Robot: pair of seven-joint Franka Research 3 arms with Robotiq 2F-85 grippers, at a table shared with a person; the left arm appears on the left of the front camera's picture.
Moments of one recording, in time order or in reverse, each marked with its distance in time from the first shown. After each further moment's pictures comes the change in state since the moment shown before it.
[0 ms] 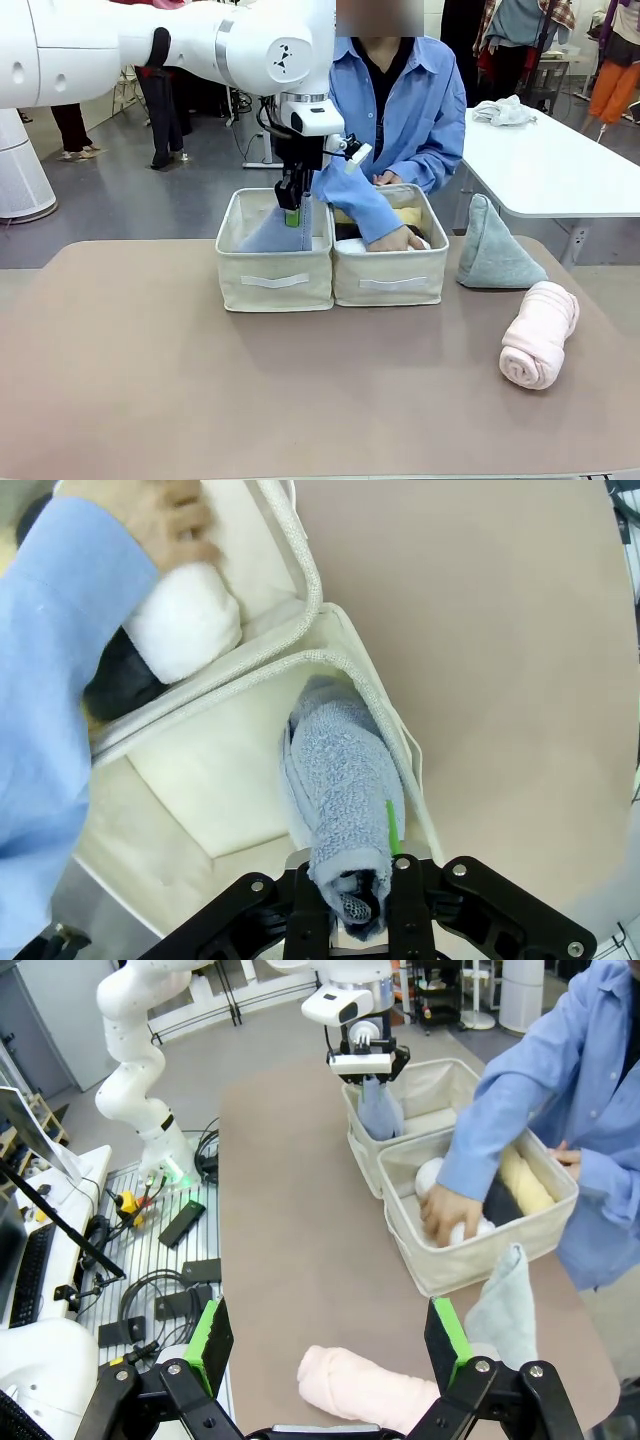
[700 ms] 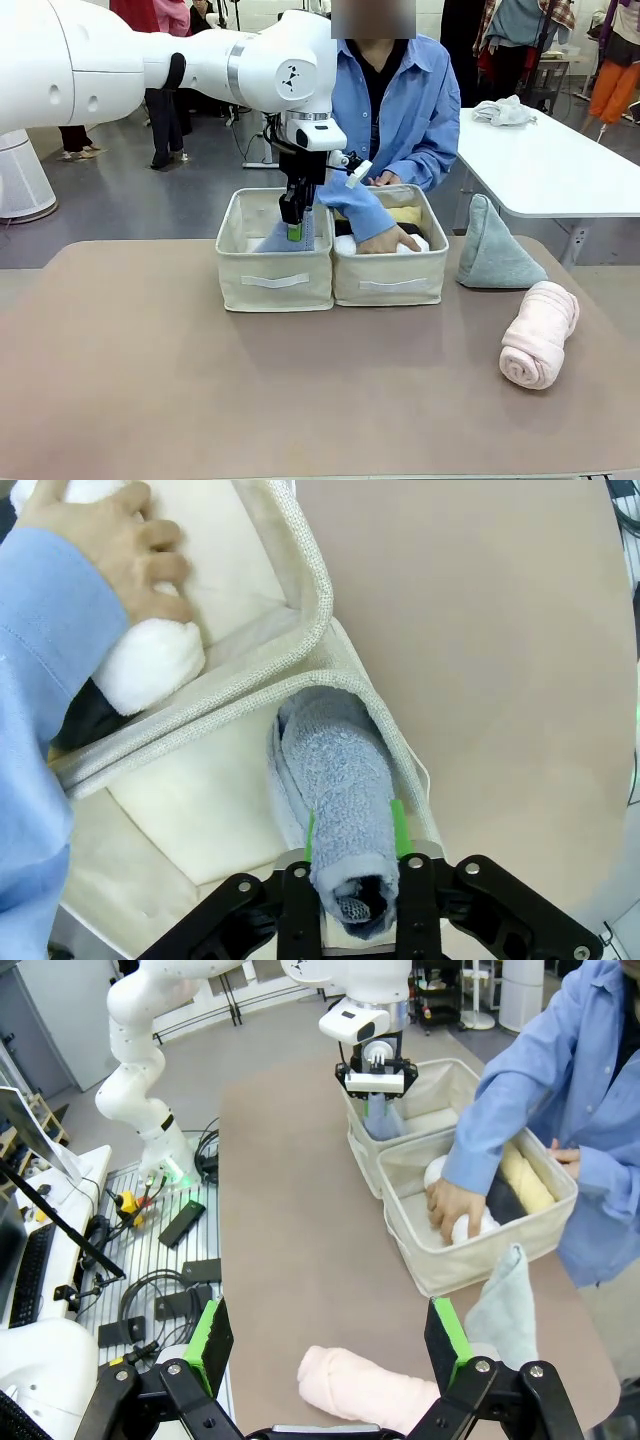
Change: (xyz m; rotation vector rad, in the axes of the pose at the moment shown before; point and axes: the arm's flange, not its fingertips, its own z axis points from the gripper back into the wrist) left arm 0.002 0.017 -0.028 -0.066 -0.011 0.009; right arm 0.000 0.000 0.000 0.000 0.000 0.000
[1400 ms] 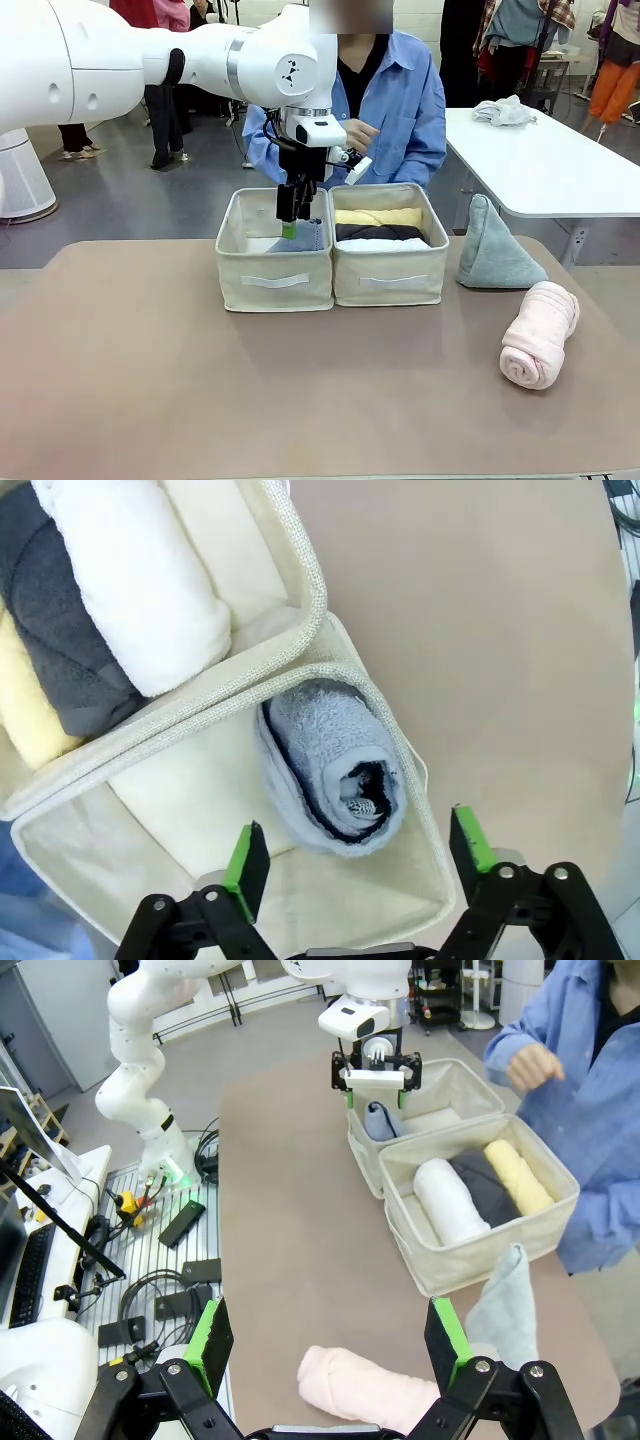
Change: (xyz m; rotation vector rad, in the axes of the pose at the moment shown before) left arm 0.000 0.000 0.005 0.002 0.003 0.000; right arm 0.000 0.000 0.000 0.000 0.000 0.000
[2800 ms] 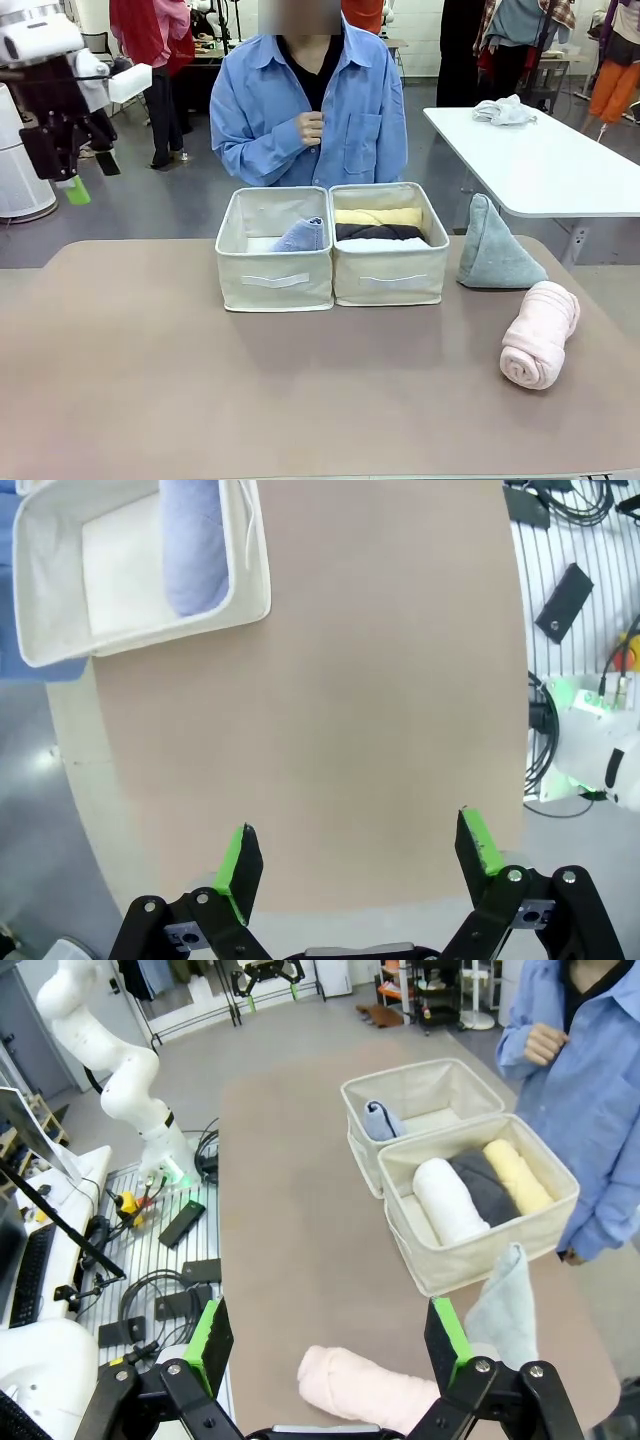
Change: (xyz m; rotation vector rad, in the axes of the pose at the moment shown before) left arm -0.260 -0.229 0.089 0.114 -0.218 0.282; right arm -0.001 0.000 0.000 -0.001 -0.001 -0.001
